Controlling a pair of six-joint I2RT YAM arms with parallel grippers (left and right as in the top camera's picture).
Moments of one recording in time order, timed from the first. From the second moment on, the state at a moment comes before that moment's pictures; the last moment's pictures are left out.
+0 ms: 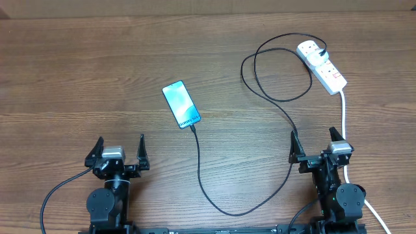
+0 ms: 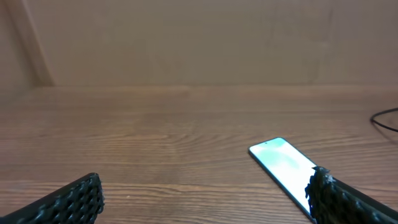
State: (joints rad) left arm 0.03 0.01 0.01 -0.08 -0.02 0.00; right arm 0.04 0.01 0.02 -0.03 -0.06 0.02
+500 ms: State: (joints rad) left arm 0.00 0.01 0.01 -0.07 -0.16 0.00; right arm 0.04 0.01 0.02 -0.04 -0.06 0.02
